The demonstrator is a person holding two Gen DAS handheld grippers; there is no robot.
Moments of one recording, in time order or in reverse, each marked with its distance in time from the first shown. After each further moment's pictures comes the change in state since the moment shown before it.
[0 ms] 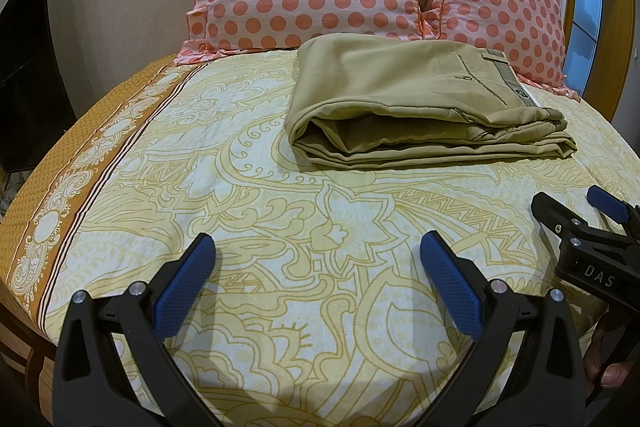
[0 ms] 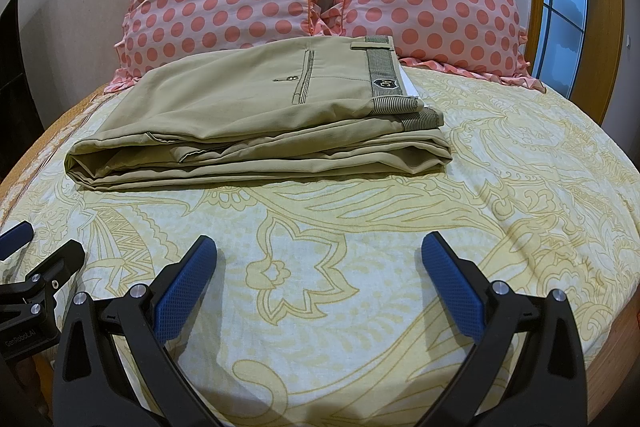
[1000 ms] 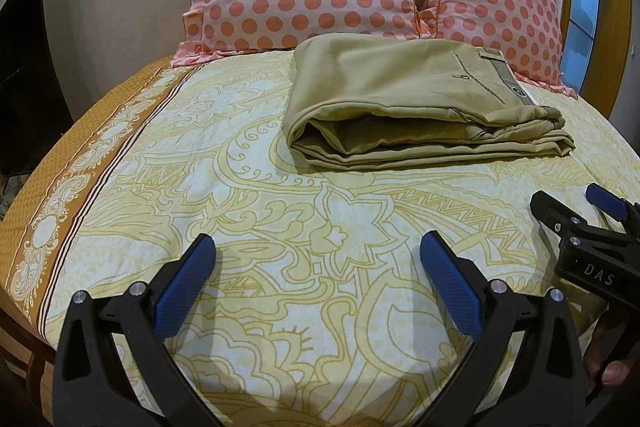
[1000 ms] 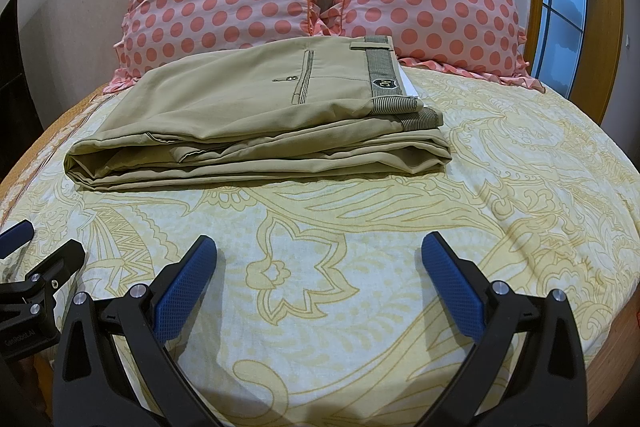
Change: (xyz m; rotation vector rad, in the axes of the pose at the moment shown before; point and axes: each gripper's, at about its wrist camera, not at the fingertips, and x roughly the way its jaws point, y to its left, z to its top) left arm 0.003 -0.004 0.004 0.007 -0.003 -0.005; right arm 0.000 0.000 0.000 0.000 -0.001 0.000
